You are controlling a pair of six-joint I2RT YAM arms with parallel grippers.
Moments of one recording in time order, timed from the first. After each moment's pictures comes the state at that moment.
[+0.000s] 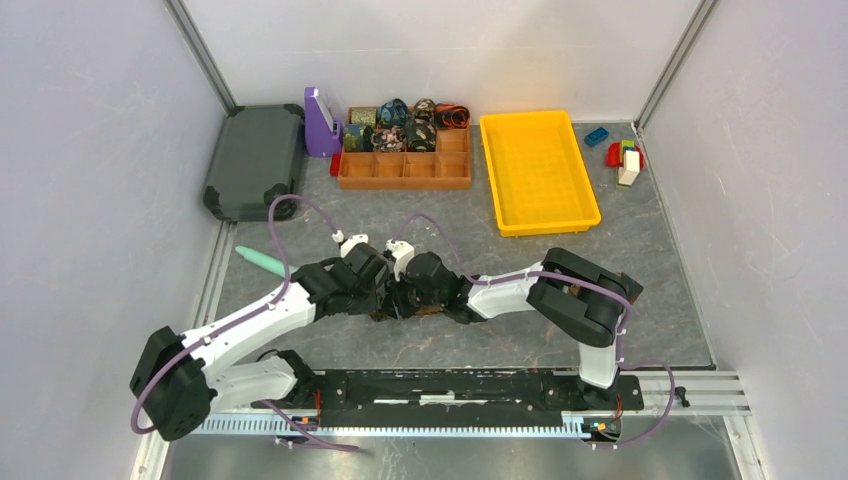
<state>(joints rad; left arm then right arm) -0.76 1.08 0.69 -0.72 -0.25 -0.79 1.08 1.89 0.91 0.45 -0.16 0.50</state>
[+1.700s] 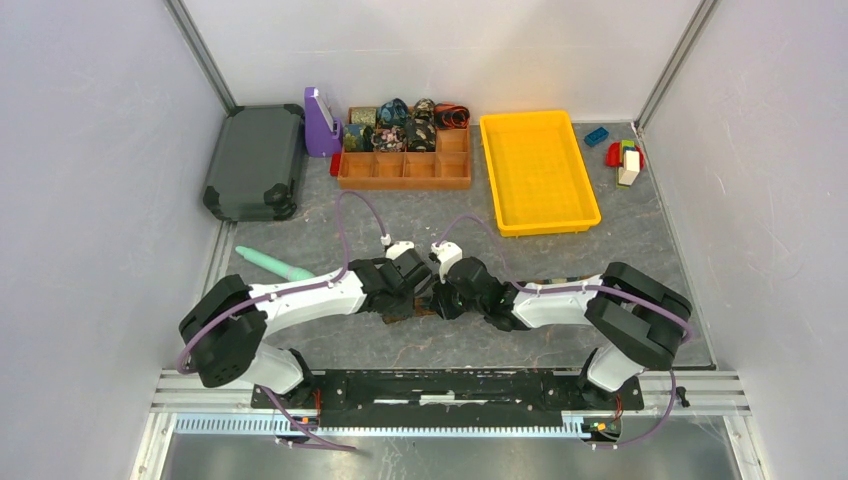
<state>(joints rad) -0.94 1.43 0.80 -0.57 -0.25 -0.82 1.00 1.59 0.62 0.30 0.03 0.41</state>
